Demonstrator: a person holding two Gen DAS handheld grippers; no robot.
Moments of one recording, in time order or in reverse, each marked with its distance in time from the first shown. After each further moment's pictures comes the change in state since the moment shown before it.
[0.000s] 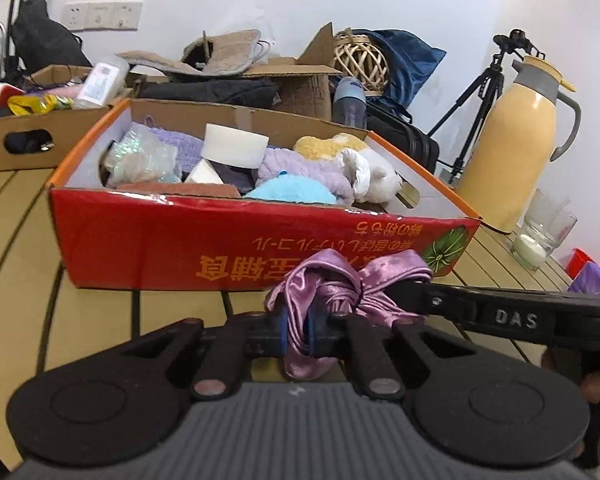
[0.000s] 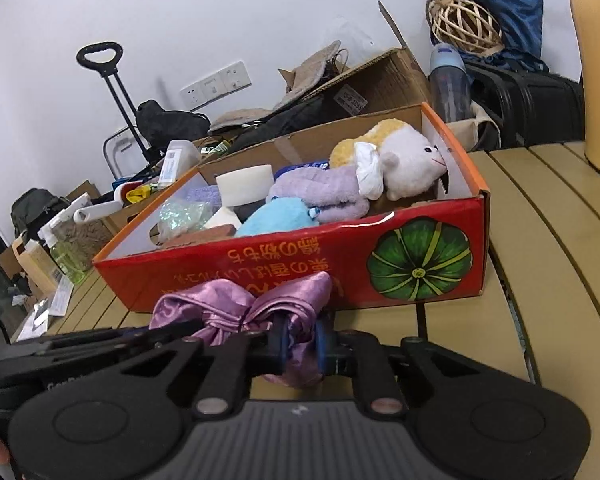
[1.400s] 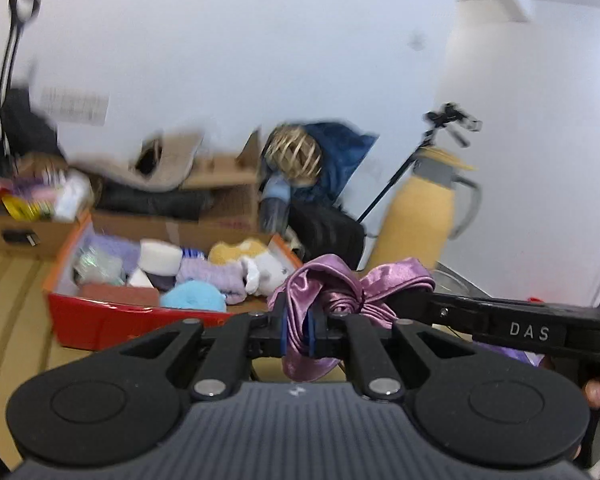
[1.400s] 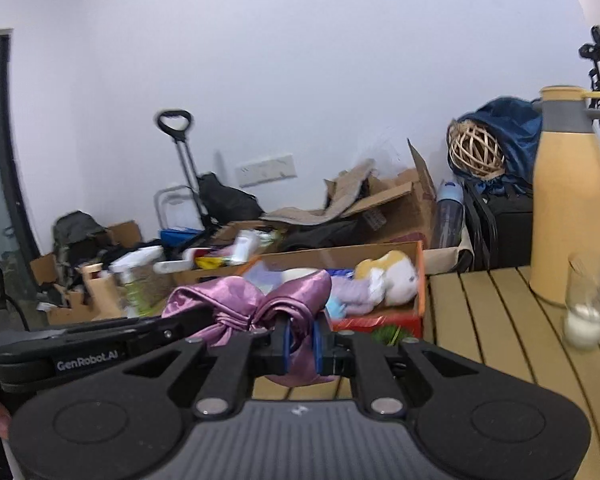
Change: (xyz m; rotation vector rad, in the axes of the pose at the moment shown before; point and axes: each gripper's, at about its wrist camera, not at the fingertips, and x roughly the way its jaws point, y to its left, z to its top) left arm -0.100 -0.079 0.039 -0.012 -0.185 -0.126; right arm -0.183 0.027 0.026 -0.147 -0.205 0.032
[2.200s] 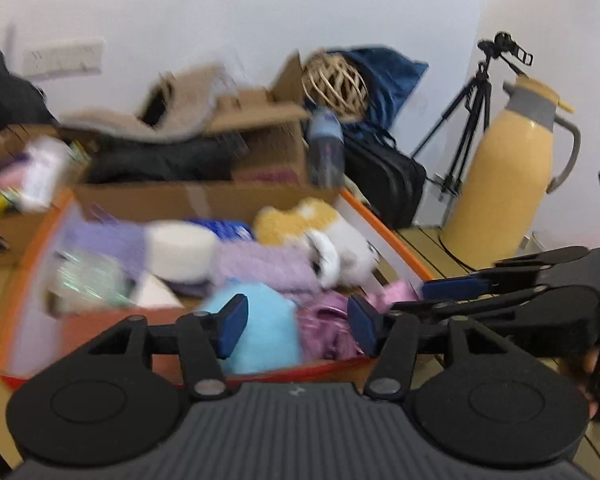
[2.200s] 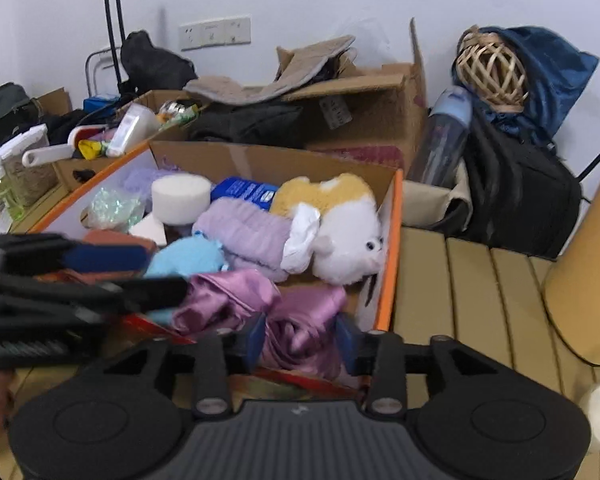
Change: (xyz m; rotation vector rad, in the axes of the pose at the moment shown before) left arm 0.122 0.067 0.025 0.100 0.152 0.105; right arm 0.203 -0.051 0.026 -0.157 0.371 -0.173
